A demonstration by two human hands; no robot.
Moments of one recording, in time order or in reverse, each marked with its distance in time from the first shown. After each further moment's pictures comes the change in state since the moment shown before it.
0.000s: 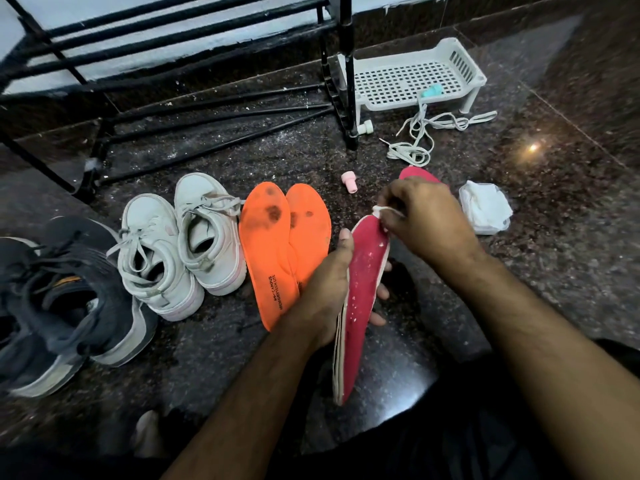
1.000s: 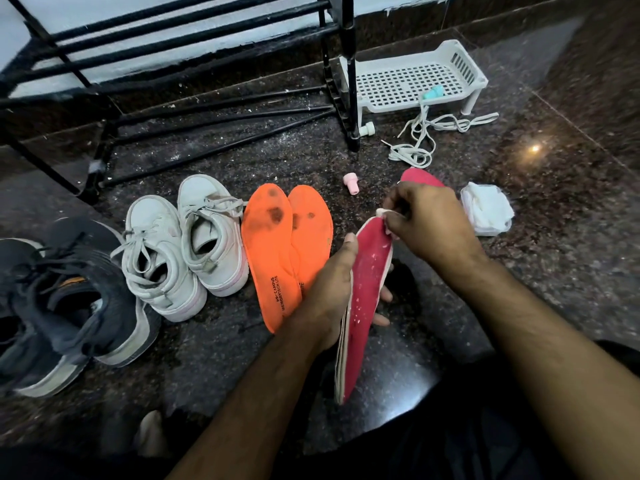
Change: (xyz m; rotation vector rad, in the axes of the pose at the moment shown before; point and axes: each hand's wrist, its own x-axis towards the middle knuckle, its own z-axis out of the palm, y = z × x) left_hand -0.001 -0.002 0.002 0.008 0.035 -0.008; right_hand -0.002 0.001 0.001 0.040 0.016 0.084
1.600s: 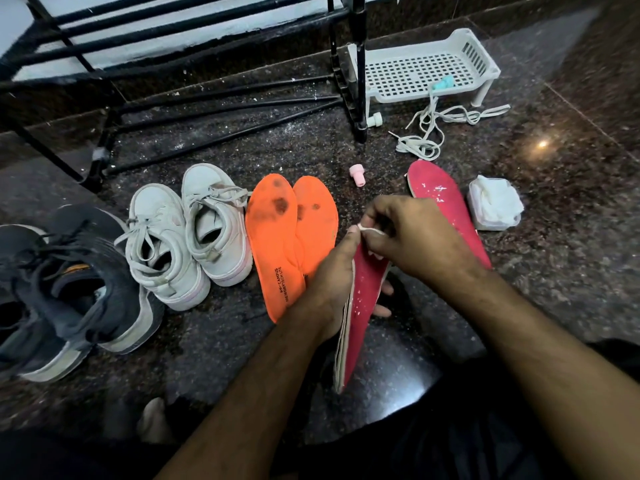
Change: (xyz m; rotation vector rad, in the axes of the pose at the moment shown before) left_hand 0.000 0.004 0.001 -0.019 0.036 0.002; right_hand -0.019 -0.022 0.010 0.096 -0.164 -0.145
